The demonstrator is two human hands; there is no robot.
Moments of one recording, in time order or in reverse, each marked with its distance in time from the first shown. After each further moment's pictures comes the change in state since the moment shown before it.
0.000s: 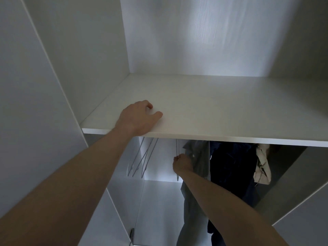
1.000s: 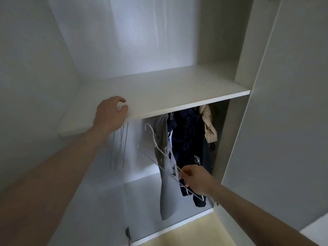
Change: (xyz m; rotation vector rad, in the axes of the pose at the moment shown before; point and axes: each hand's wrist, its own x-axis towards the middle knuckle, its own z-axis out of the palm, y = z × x) left_hand -0.045 0.011 -0.012 -0.163 0.108 0.377; right_hand -0.280 0.075 -0.084 0.103 0.005 -0.062
